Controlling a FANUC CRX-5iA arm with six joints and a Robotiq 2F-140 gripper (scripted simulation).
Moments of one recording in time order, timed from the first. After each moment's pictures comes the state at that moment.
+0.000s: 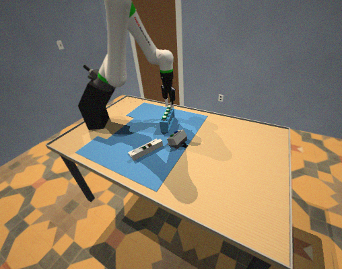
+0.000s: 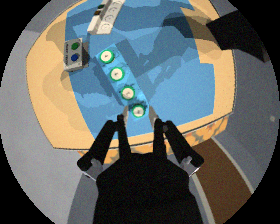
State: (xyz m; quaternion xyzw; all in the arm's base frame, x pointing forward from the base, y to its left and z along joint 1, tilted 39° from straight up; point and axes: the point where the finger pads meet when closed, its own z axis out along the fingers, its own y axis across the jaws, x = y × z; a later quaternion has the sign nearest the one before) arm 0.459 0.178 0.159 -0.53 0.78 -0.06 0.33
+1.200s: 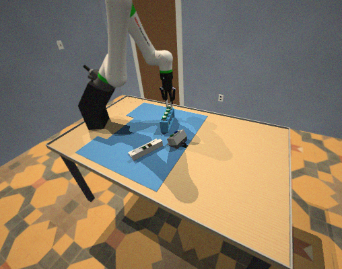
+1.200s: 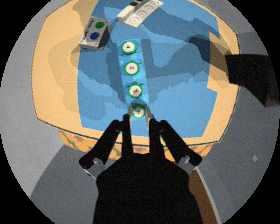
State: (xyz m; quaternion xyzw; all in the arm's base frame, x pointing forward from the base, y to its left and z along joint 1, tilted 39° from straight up) arm 0.461 0.180 0.155 -0.65 0.68 -0.13 0.31
